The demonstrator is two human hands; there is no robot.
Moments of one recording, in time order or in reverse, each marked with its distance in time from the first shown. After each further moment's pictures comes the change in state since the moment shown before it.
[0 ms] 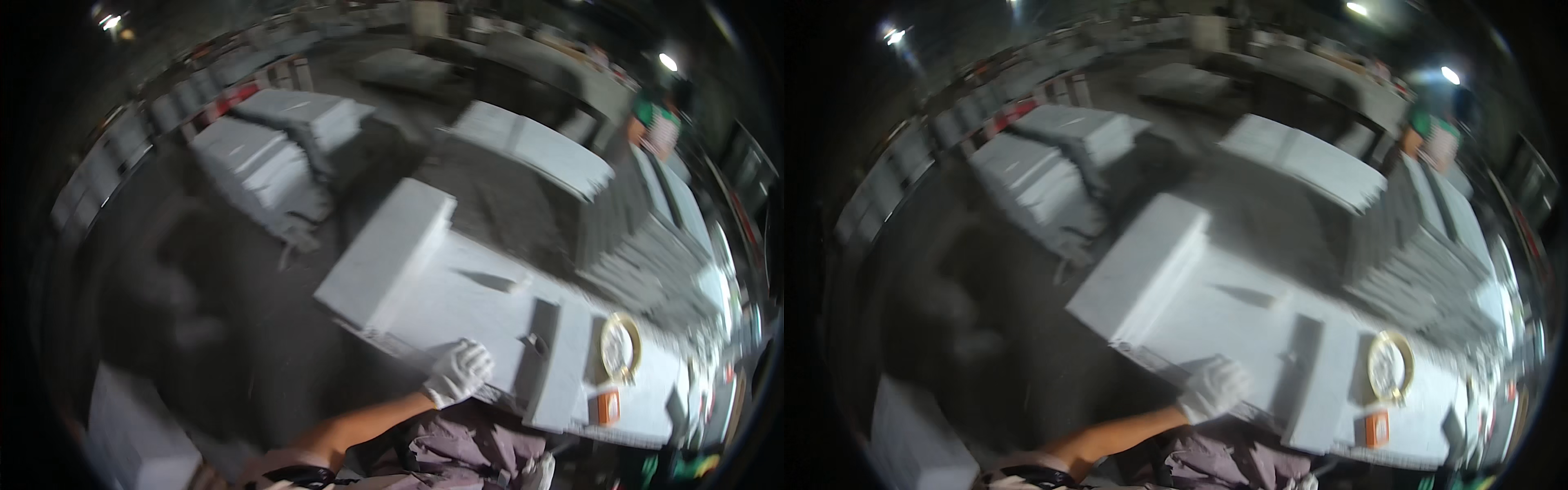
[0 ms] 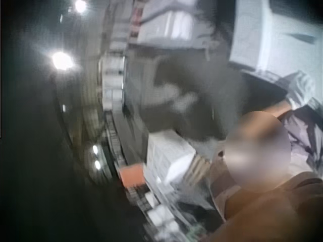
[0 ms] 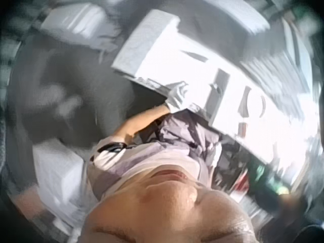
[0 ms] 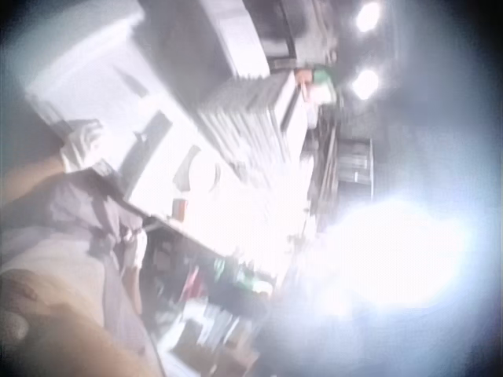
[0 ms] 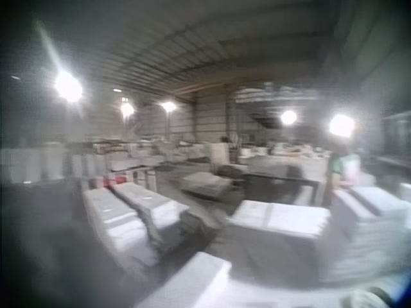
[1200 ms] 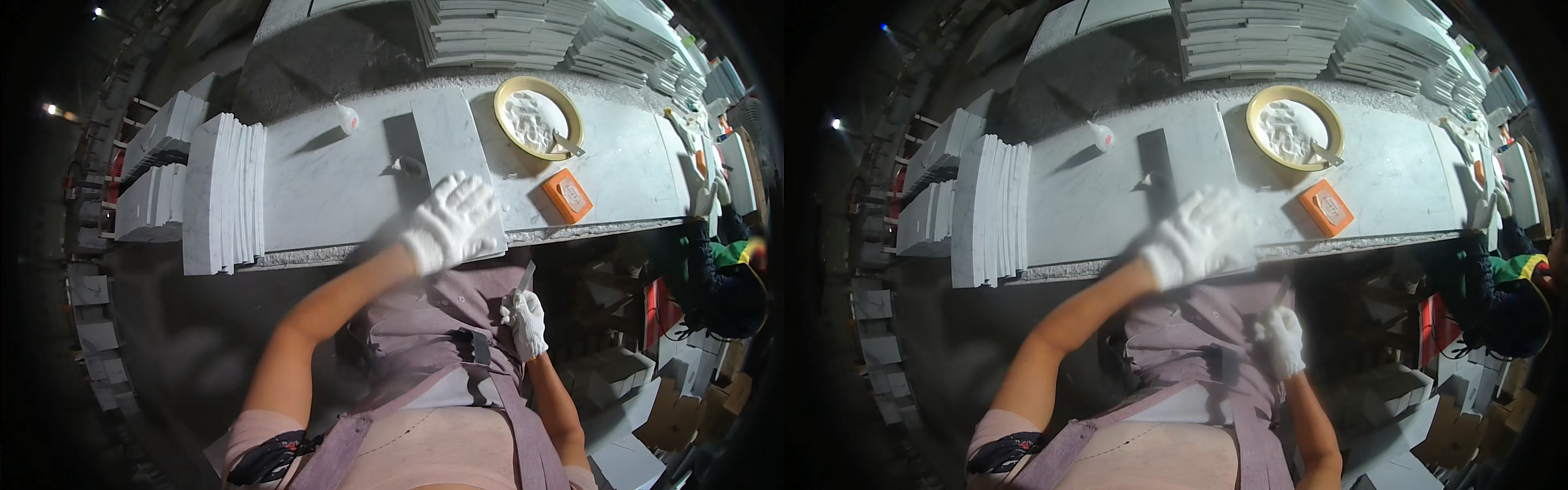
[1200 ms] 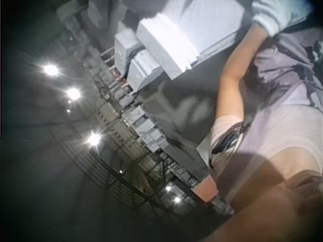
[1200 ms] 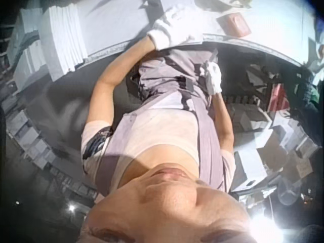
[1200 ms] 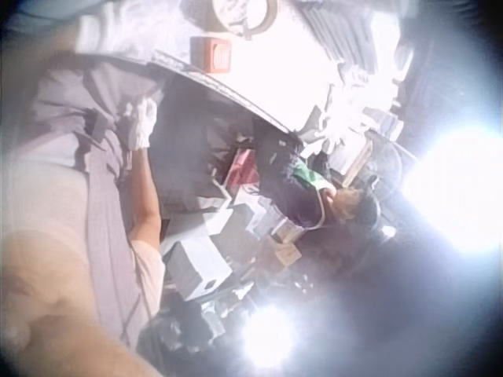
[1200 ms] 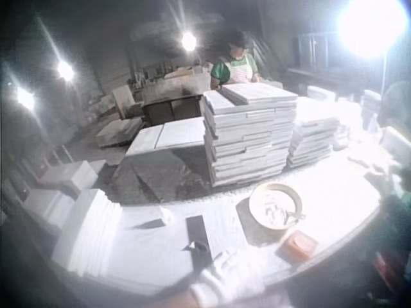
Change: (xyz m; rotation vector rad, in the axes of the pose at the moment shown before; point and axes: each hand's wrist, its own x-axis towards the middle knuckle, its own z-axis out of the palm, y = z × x) left_hand 0.145 0.152 0.051 -0.041 -0.695 0.395; right_hand -0.018 -0.007 -0.062 0.123 0.006 0.237
